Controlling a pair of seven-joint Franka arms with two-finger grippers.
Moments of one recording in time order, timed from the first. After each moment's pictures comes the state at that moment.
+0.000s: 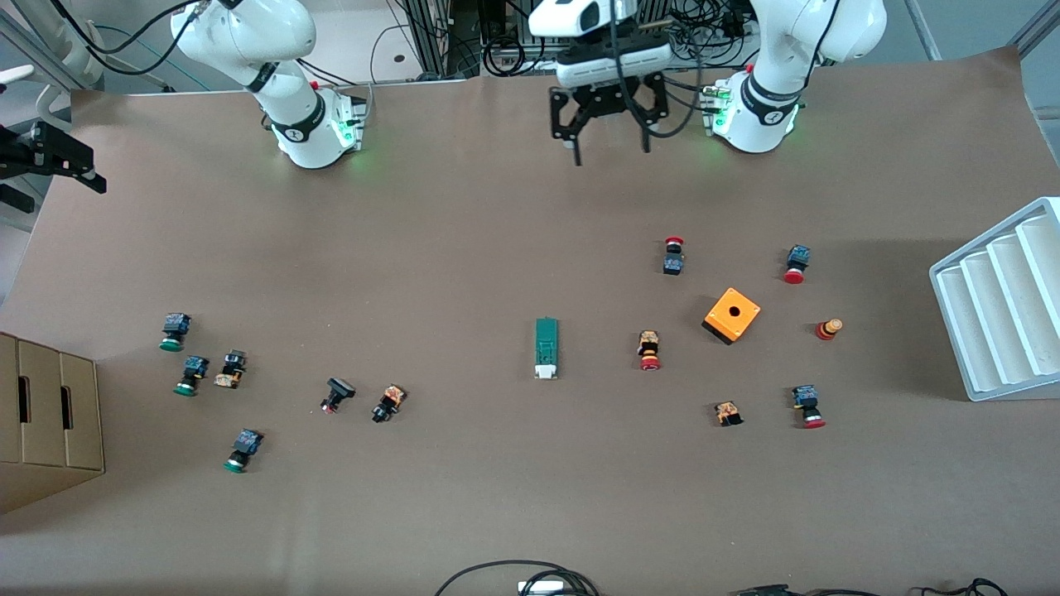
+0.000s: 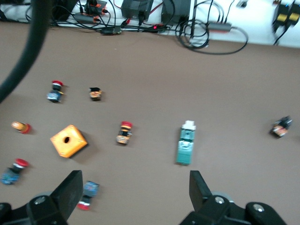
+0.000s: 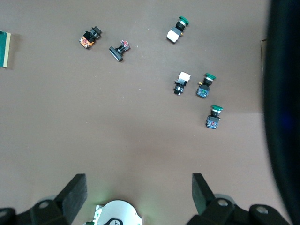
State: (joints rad) left arm -0.86 -0.12 -0.15 -1.85 0.51 1.90 -1.33; right arm -0.01 -0.18 -0.12 -1.64 0.03 1.41 -0.33
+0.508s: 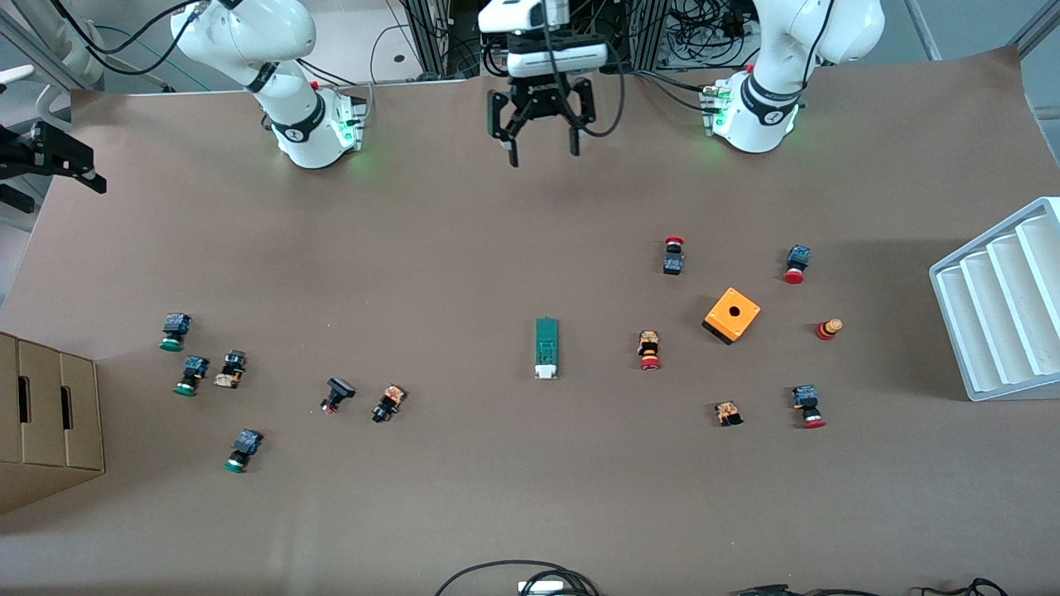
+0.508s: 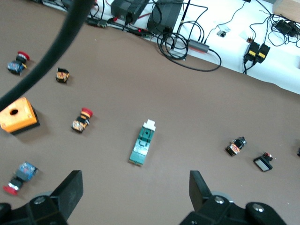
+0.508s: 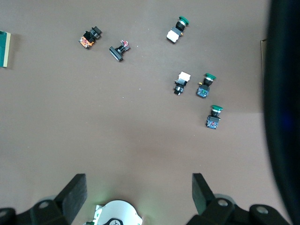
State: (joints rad) left arm -0.97 -0.01 -0.19 -1.88 0.67 2.01 -1.78; right arm -0.01 -0.18 -0.12 -1.64 0.03 1.41 -0.33
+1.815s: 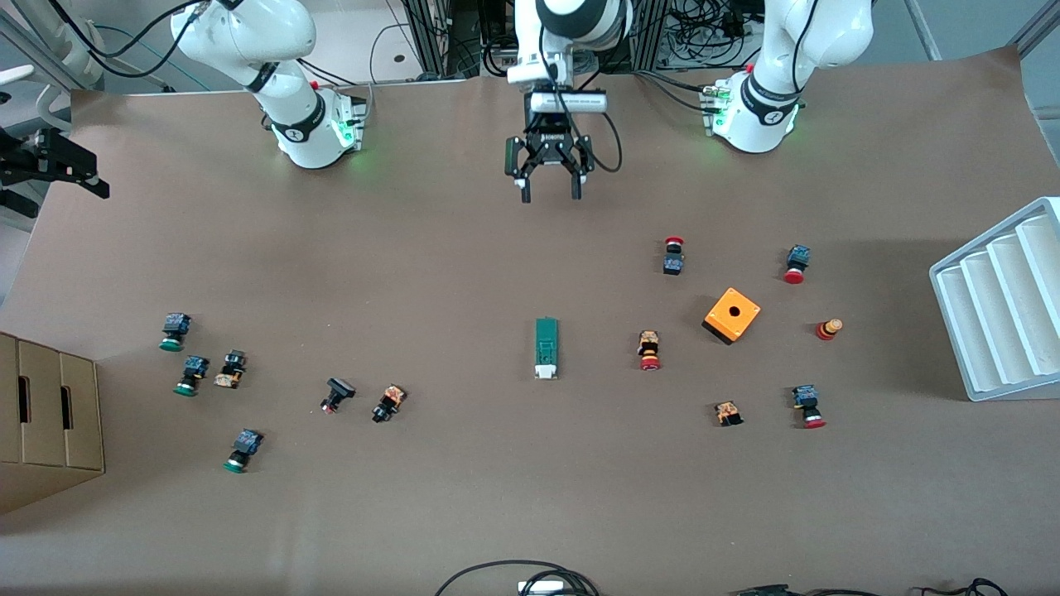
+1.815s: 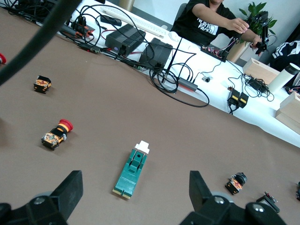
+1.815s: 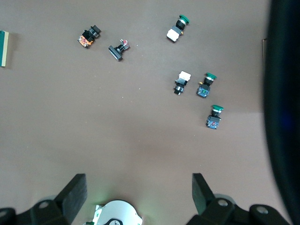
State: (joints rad) left arm -1.25 0.06 0.06 -2.21 1.27 2.18 -2.50; right arm -0.01 -0.17 -0.12 -1.64 0.03 1.41 -0.33
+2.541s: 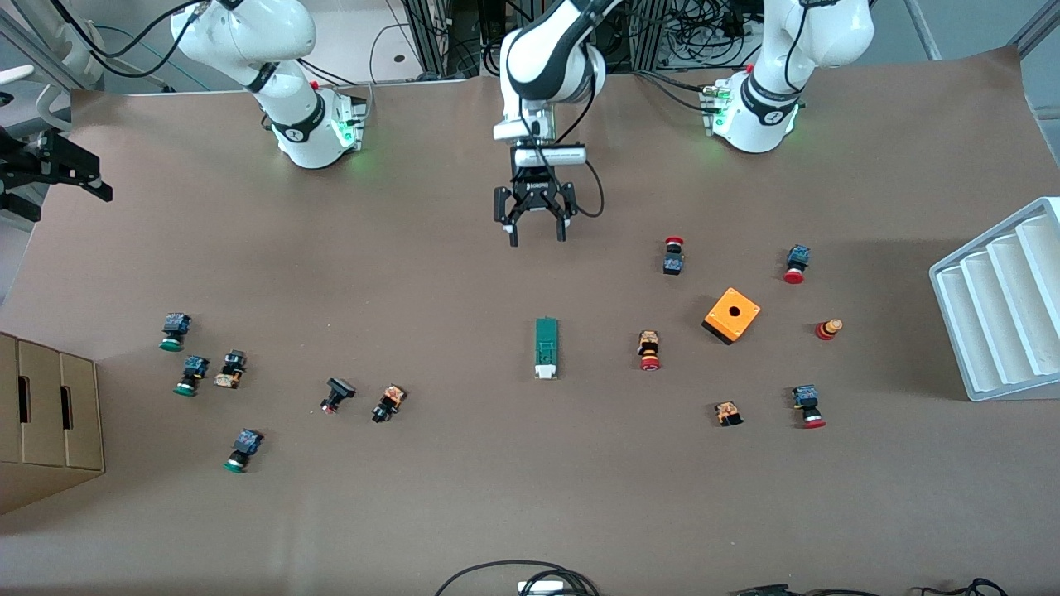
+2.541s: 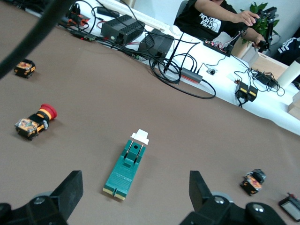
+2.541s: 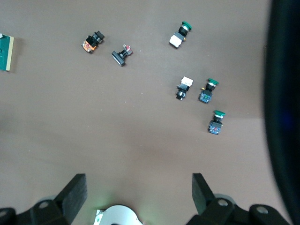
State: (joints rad) left arm -1.21 0.32 0.07 -2.08 1.39 2.22 -2.62; right arm 0.00 -0.16 -0.12 -1.64 0.04 1.44 -0.33
